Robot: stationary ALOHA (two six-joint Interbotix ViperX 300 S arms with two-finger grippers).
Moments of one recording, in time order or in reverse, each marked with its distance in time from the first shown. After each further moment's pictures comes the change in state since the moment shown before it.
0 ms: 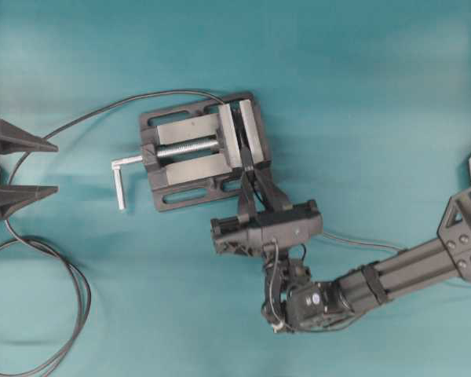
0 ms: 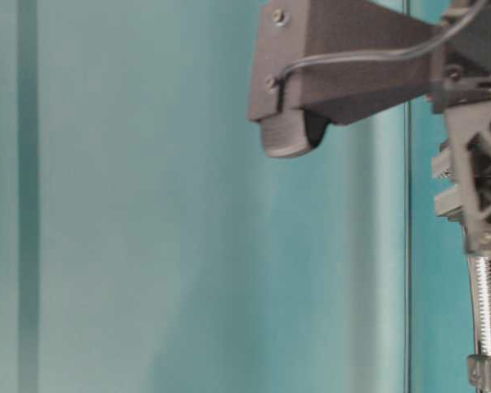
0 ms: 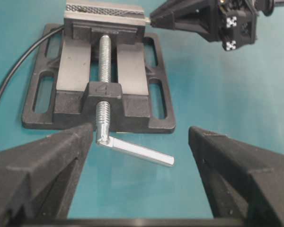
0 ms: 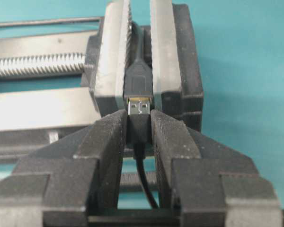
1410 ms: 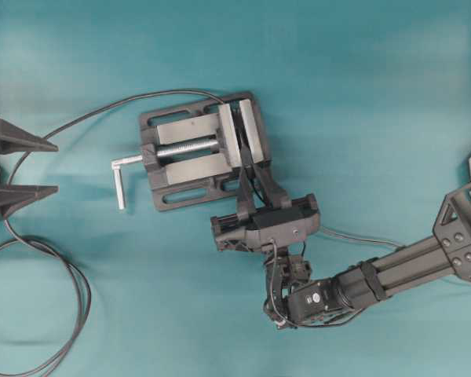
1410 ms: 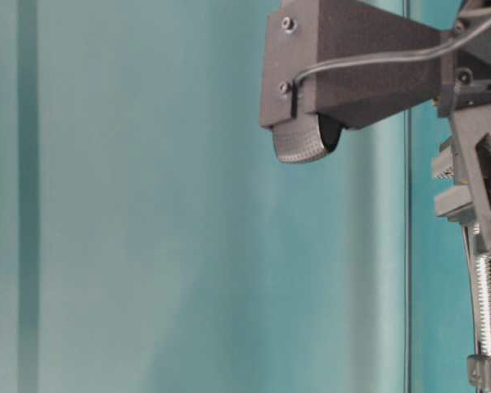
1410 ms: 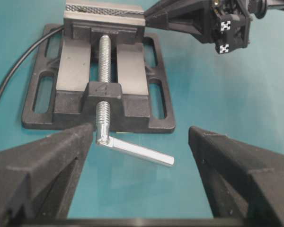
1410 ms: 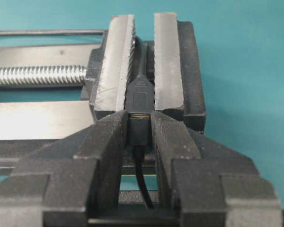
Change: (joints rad) left arm 0.000 0.000 0.000 0.000 0.000 0.000; right arm -0.018 0.021 0.023 -0.091 -0.008 0.002
